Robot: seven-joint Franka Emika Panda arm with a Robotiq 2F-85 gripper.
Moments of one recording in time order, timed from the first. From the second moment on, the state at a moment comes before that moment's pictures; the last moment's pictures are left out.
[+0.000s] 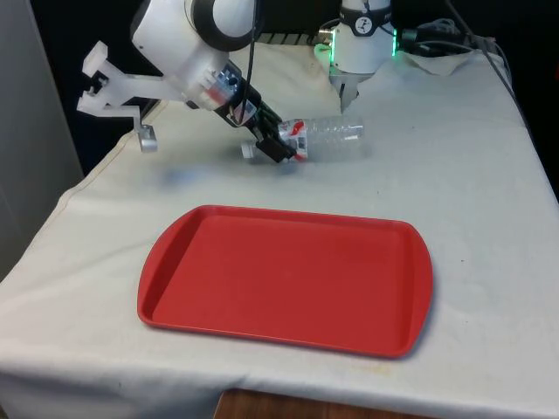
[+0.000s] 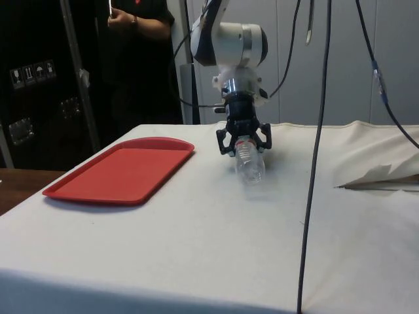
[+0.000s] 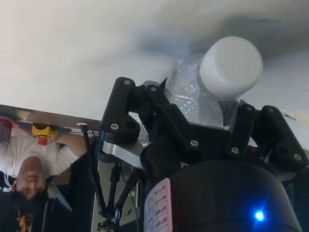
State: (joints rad) arm 0.03 0.65 -0.52 -1.99 0.79 1.85 0.29
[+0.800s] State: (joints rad) arm 0.05 0.61 -0.53 -1.95 0.79 1.90 0.41
